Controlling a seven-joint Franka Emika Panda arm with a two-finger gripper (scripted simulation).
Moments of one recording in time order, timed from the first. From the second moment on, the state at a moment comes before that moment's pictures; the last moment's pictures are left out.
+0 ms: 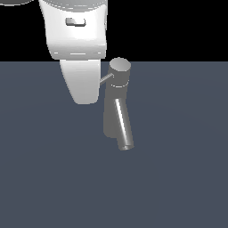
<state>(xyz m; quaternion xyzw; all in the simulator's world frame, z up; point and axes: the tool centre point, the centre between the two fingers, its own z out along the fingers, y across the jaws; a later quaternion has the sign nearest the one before) -0.116 0.068 0.249 -0.74 0.60 -0.19 0.23</state>
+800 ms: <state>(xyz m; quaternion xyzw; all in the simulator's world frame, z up) -0.128 0.052 0.239 -0.74 0.60 -0.19 0.23</state>
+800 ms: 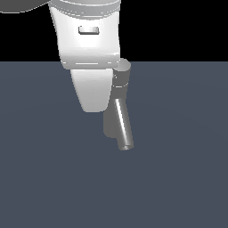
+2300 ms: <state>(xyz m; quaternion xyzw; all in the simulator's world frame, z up) -0.143 0.023 0.226 -0.74 0.61 -0.19 0.23</state>
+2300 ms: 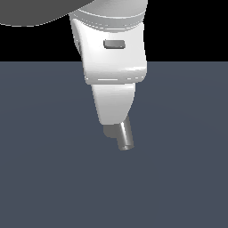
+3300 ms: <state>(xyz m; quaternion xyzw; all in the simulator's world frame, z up) -0.141 -0.014 0.223 -0.74 0.60 -0.19 0.23</state>
